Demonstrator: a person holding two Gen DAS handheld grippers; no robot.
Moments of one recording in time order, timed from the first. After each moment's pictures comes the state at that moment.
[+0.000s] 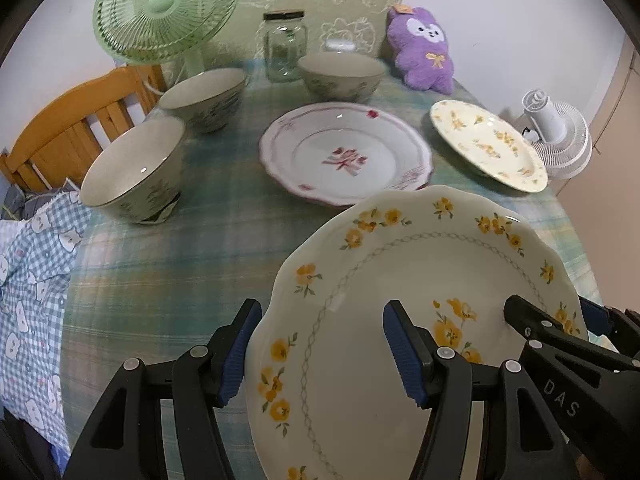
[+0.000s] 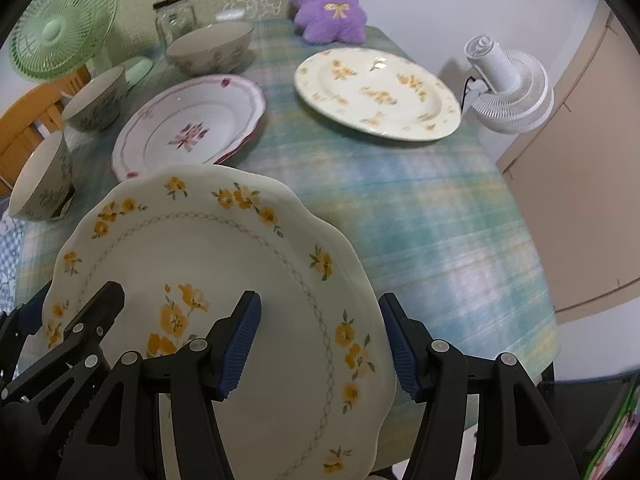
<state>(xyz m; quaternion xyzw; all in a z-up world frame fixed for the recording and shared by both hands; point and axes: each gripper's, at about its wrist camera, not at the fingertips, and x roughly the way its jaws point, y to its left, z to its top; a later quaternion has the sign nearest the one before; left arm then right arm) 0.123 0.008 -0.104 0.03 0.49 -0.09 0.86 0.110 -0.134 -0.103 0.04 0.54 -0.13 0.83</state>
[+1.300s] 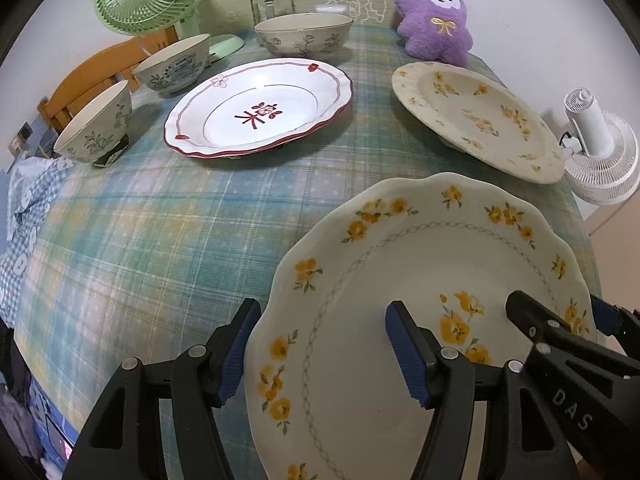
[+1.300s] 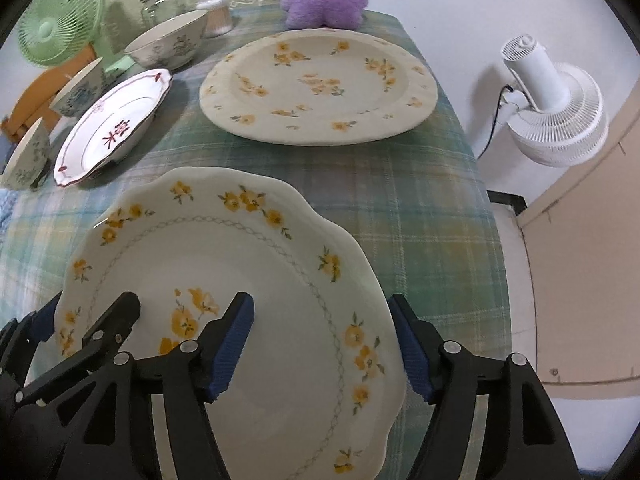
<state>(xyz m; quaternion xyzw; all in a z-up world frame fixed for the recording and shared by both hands) 0.123 -0.130 -0.149 -0.01 0.53 0.04 0.85 0.139 -0.281 -0.155 0.00 0.55 0.00 0.83</state>
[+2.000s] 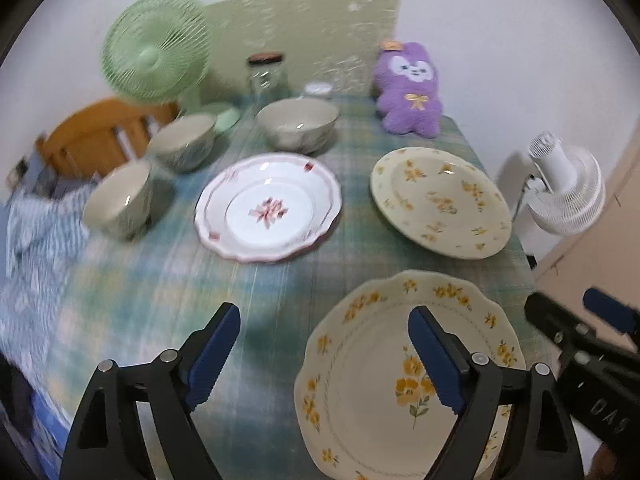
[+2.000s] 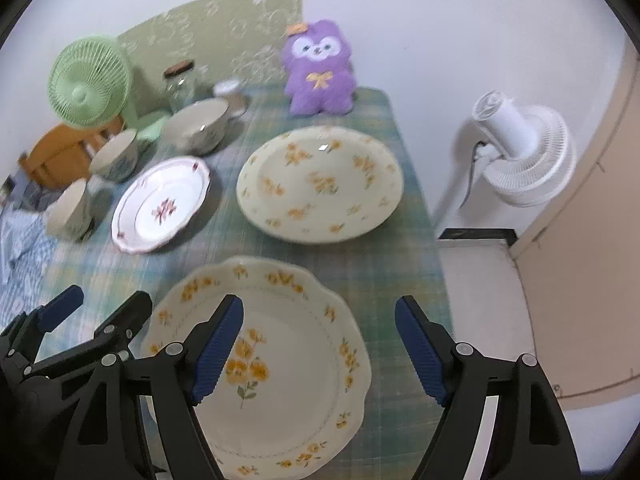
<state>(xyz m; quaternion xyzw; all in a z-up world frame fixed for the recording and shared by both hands) 0.128 -0.115 -0.052 0.01 0.46 -0.02 0.89 0.114 -0.280 -0.041 0.03 0.47 -0.02 0.88</state>
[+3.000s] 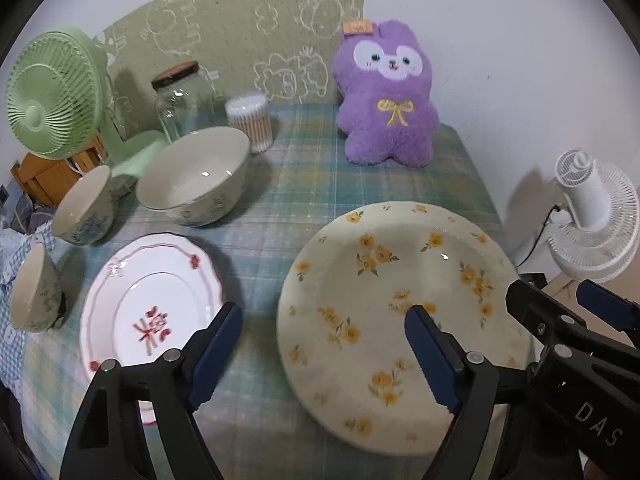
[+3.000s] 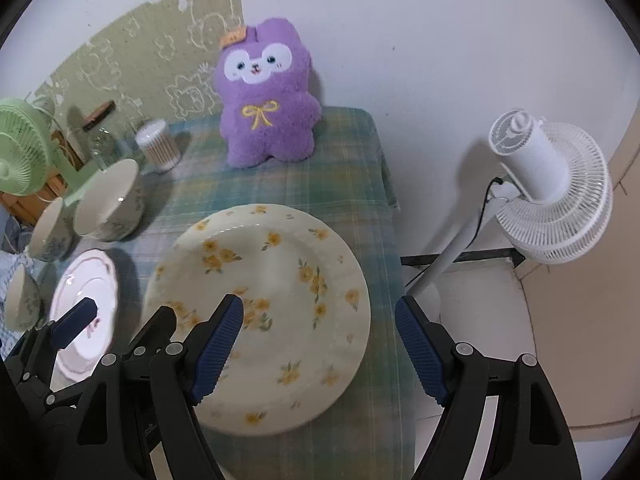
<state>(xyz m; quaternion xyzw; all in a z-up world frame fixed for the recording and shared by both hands) 0.300 -0.211 -0.098 0.01 0.48 0.00 0.88 0.299 -0.358 -0.085 0.03 0.49 -0.01 0.87</state>
